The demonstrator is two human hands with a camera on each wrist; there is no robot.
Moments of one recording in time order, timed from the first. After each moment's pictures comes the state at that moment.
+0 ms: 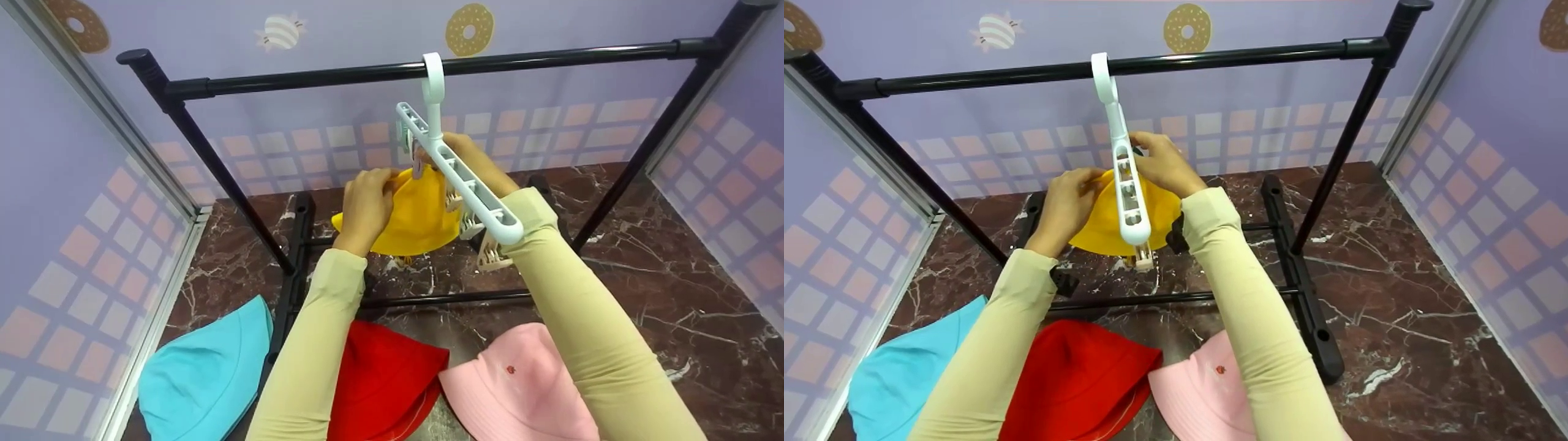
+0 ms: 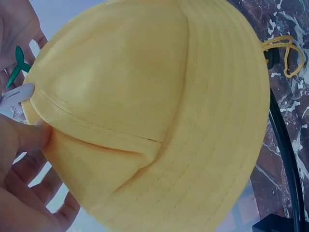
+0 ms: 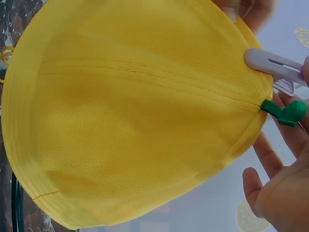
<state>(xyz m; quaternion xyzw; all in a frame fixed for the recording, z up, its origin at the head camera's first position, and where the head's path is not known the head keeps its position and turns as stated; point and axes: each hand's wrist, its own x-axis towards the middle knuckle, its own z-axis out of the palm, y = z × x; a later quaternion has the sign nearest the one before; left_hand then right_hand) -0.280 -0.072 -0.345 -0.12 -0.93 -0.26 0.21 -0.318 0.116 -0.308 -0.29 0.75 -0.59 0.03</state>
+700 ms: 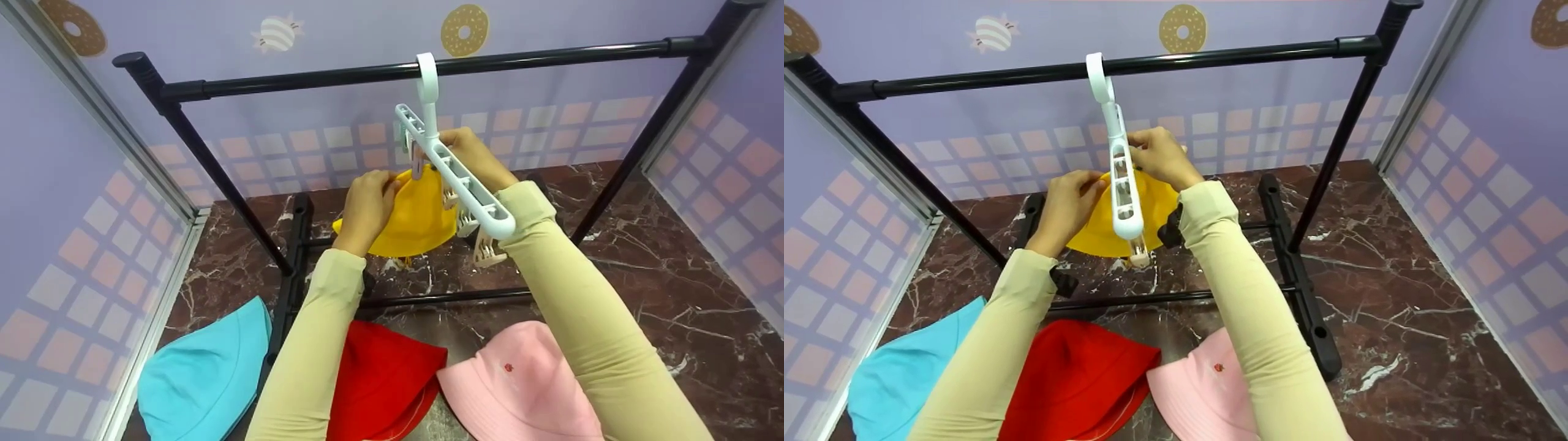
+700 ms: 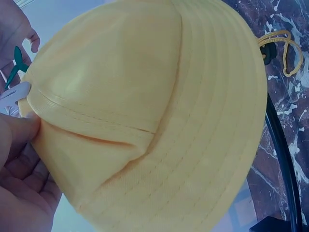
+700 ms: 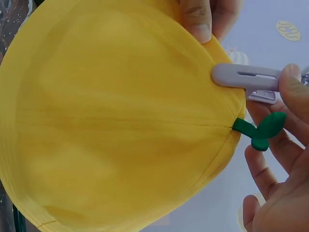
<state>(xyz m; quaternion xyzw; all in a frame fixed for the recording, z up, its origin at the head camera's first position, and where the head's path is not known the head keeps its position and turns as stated) -0.283 -0.074 -0.347 -0.15 -0.92 -0.30 0.20 -0.317 0.114 -0.299 -0.21 0.79 -0.58 0.03</state>
